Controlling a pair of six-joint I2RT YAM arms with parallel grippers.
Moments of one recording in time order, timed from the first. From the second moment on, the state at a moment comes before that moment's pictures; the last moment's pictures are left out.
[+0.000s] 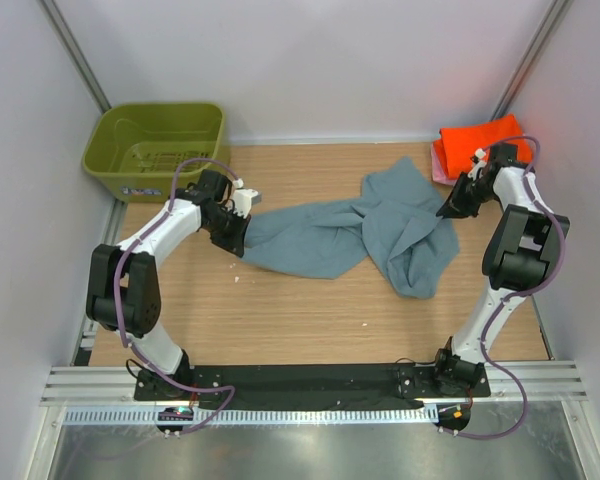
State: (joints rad) left arm -0.25 1.67 1.22 -0.78 0.37 0.25; right arm -0.32 1.98 1.58 -0.81 -0.42 0.18
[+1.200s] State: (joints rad) left arm -0.25 1.67 1.22 -0.77 0.37 0.23; right arm -0.33 1.89 1.48 -0.82 -0.44 0.19
